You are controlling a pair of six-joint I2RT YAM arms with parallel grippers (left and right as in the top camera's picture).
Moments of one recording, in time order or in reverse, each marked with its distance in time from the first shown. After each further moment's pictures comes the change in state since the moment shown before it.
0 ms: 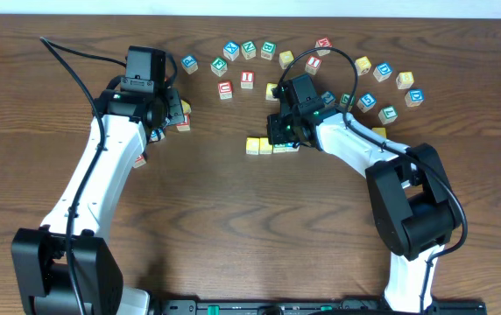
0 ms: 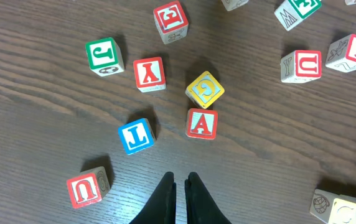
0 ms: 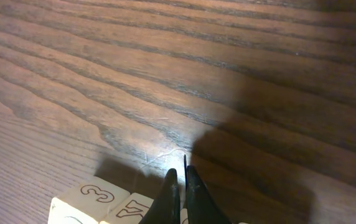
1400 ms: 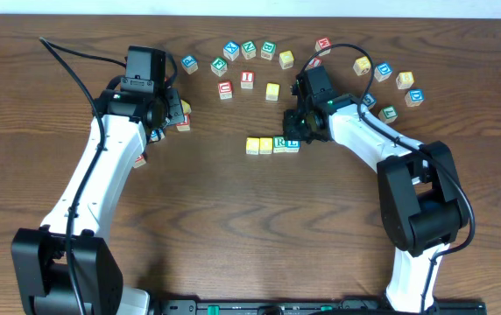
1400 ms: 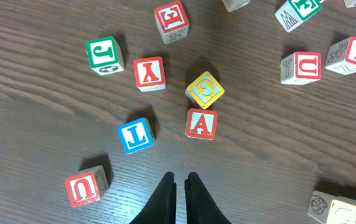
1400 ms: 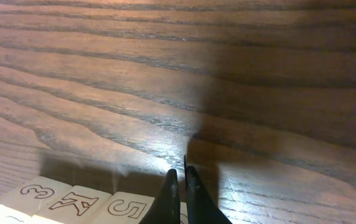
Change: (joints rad) left arm 0.000 0.000 0.000 0.000 0.000 -0.017; right arm -0.071 0.000 0.047 -0.152 0.039 0.026
